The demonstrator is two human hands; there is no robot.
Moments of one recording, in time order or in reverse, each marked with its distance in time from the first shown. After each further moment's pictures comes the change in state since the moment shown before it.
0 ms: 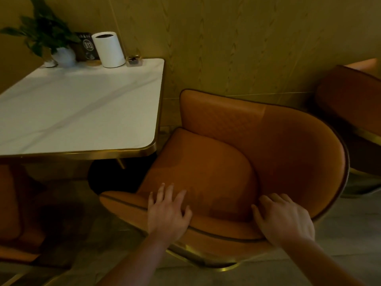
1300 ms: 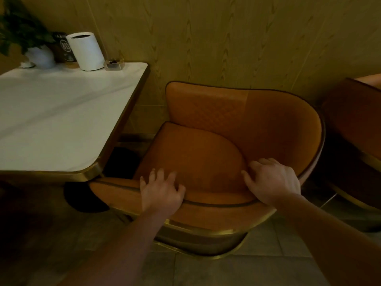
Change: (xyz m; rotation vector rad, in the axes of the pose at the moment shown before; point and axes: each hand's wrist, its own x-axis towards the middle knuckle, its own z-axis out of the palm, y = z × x) left_hand 0.187 0.127 0.018 0.031 -0.009 -0.193; right_hand 0.229 0.144 0.035 0.006 0.208 -0.206
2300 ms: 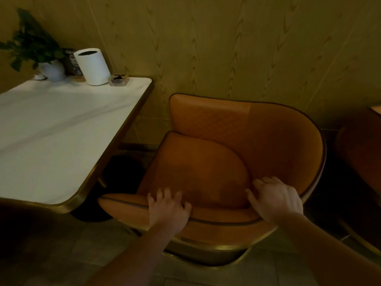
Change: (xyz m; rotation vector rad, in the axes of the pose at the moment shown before) left_hand 0.067 0.076 -0.004 0.033 -0.154 -0.090; right_hand 0.086 0.082 0.028 0.005 -0.106 -0.048
